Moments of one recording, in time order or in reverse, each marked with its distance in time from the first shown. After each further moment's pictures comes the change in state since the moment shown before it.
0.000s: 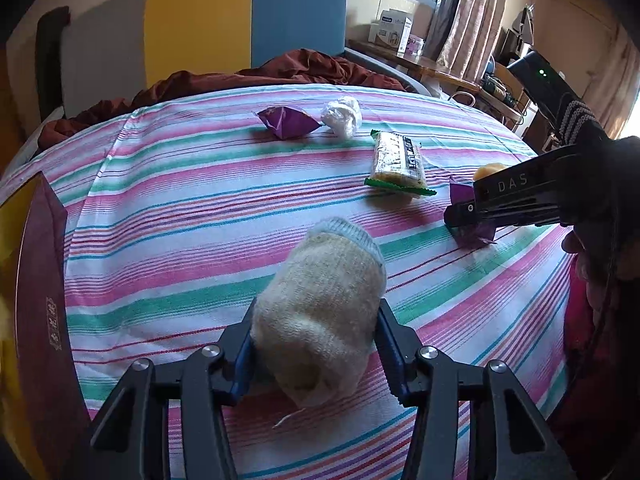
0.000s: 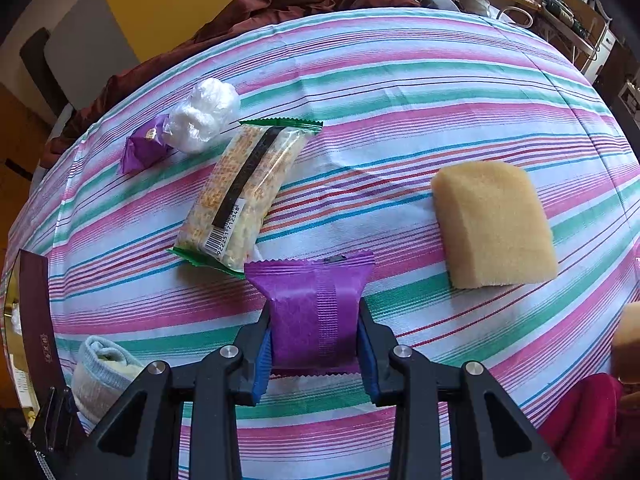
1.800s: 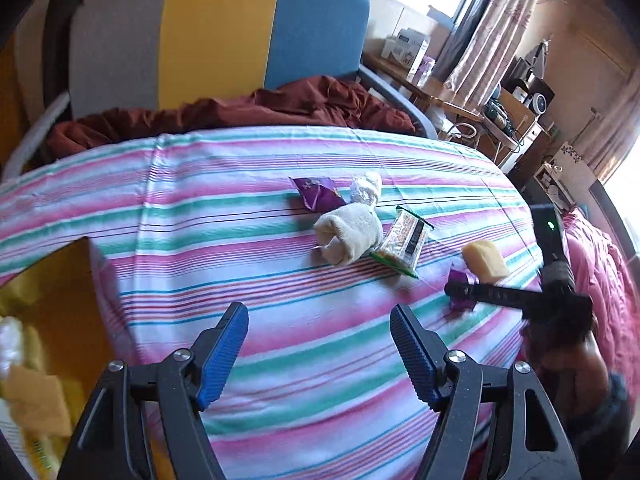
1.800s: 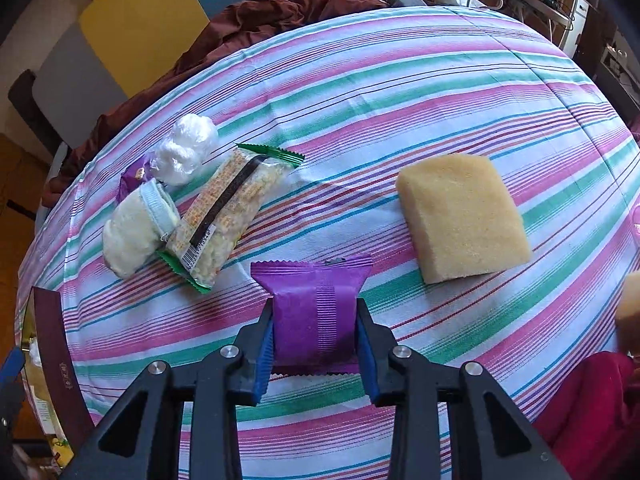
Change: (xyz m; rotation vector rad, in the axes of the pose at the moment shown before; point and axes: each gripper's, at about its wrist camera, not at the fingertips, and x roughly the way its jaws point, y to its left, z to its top) left arm -0.043 0.055 0.093 -0.125 0.065 -0.085; right arm 0.008 -0.020 -0.005 0.122 -0.037 0.042
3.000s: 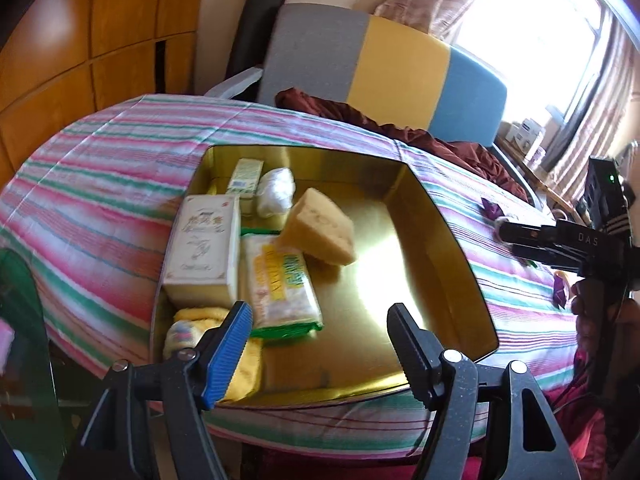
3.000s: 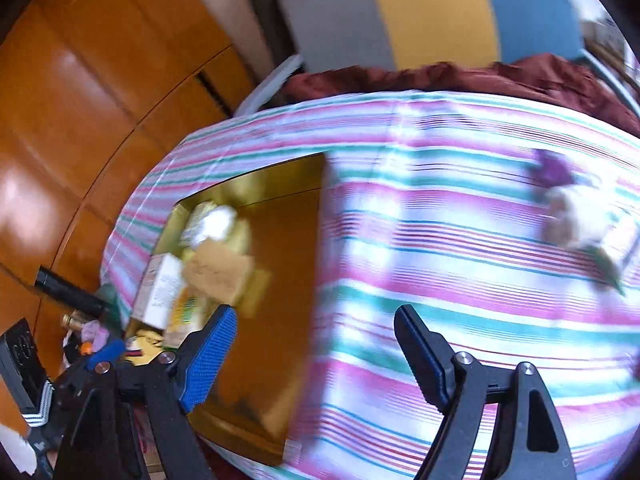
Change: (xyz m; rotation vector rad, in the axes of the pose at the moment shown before) left arm -0.175 0.174 -0.196 -0.307 -0.223 0.302; right arm -0.044 0.220 -0.114 -0.534 -0.047 0.430
